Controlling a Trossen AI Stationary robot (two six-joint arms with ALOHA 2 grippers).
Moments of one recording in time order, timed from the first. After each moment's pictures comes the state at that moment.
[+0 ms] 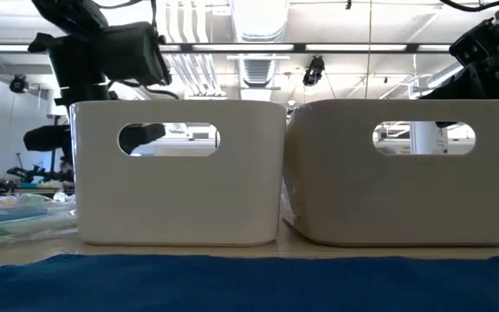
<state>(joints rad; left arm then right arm) -0.07 1.43 0.73 -0.66 -0.40 -1.41 0.01 0.11 0.07 -0.17 0.06 0.10</state>
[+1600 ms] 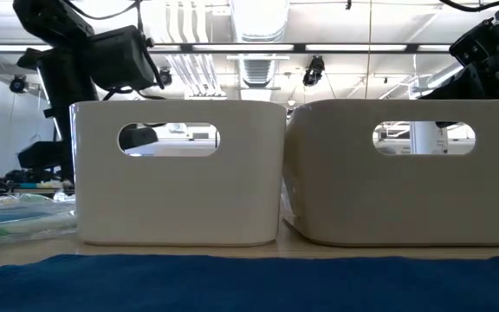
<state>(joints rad) -0.07 1.44 0.62 -0.47 -0.27 -1.31 0.01 0.11 0.07 -0.17 0.06 0.10</state>
